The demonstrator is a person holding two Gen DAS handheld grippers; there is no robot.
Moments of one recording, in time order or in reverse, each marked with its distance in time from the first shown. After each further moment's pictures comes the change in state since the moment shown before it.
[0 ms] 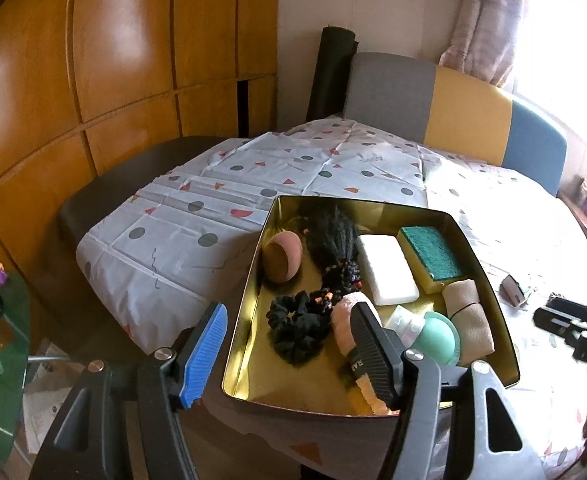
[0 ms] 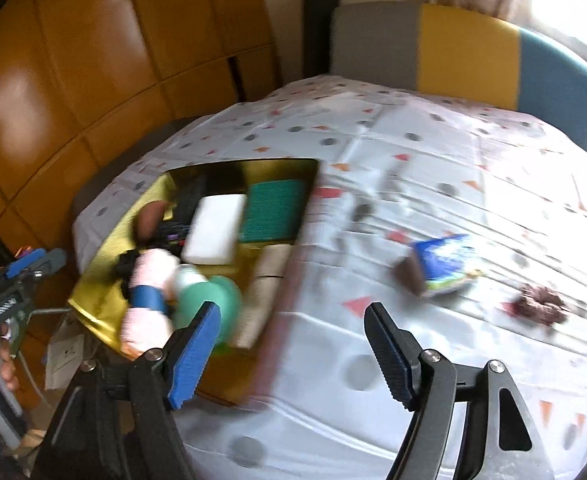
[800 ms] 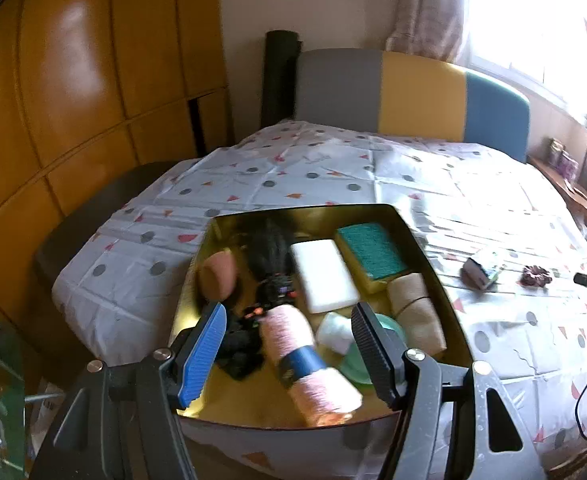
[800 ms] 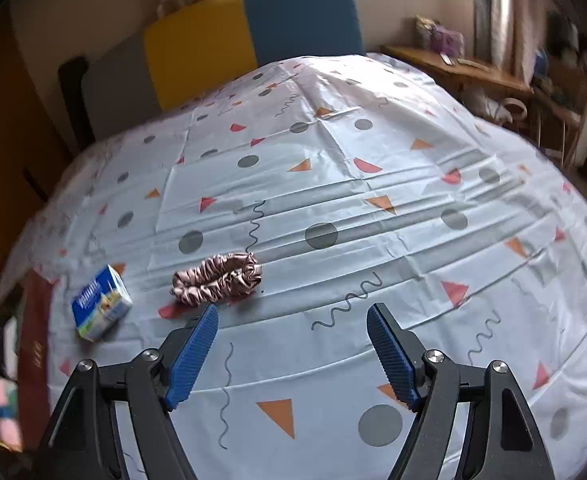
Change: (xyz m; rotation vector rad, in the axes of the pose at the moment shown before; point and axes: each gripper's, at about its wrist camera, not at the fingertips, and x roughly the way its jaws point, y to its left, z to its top) left arm -0.010 -0.070 0.008 0.160 -0.013 -0.074; right arm -0.059 -0.259 -0.061 0.574 -0.069 -0.430
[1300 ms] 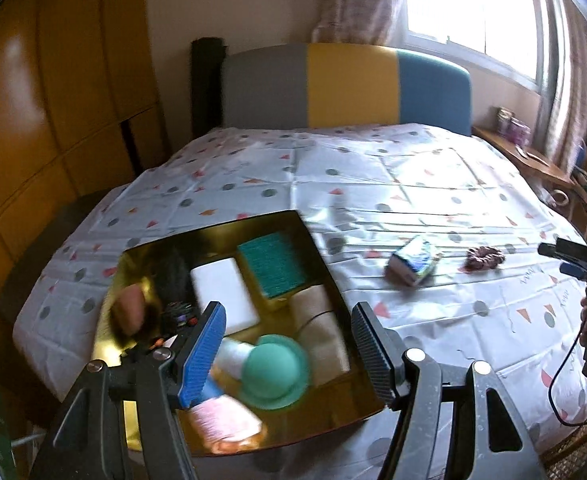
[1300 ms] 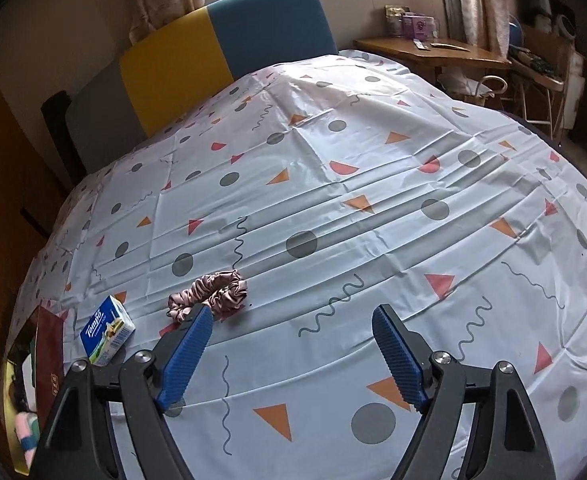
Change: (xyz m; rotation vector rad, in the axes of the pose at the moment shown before) left arm 0.005 -0.088 0.017 0.154 0.005 -0.147; right arm -0.009 -0.019 0.002 0.111 -0.023 0.007
